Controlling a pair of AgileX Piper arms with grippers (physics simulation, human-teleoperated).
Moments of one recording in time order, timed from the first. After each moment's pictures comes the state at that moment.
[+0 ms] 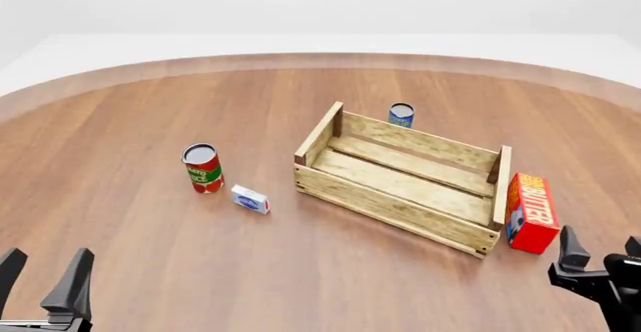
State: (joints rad) left arm 0.00 0.01 0.00 0.00 0.00; right arm -0.29 0.83 0.00 -0.59 -0.09
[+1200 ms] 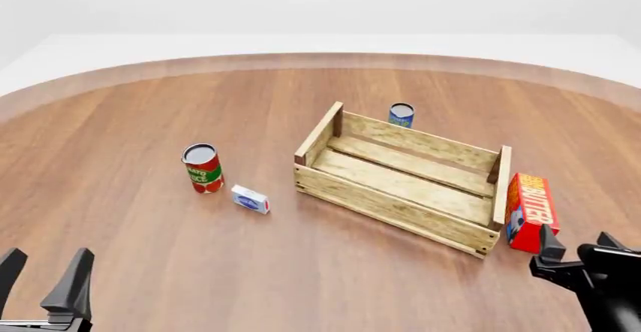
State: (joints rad) left arm 0.00 0.01 0.00 0.00 0.00; right arm -0.26 1.25 0.00 -0.96 -0.08
